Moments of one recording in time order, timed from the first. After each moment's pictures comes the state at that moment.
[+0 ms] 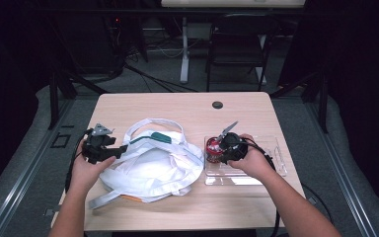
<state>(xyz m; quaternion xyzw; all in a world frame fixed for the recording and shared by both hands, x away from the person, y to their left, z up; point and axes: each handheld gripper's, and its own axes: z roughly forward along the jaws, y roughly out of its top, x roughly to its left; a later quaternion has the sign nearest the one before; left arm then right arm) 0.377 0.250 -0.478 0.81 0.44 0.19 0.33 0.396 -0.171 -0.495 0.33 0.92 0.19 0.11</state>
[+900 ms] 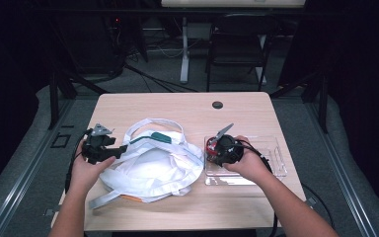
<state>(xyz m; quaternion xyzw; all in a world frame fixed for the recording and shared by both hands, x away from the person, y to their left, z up) 0.376 0.251 -0.477 0.81 0.45 0.19 0.33 0.385 -0.156 -0.489 0.31 0.92 0.22 0.10</state>
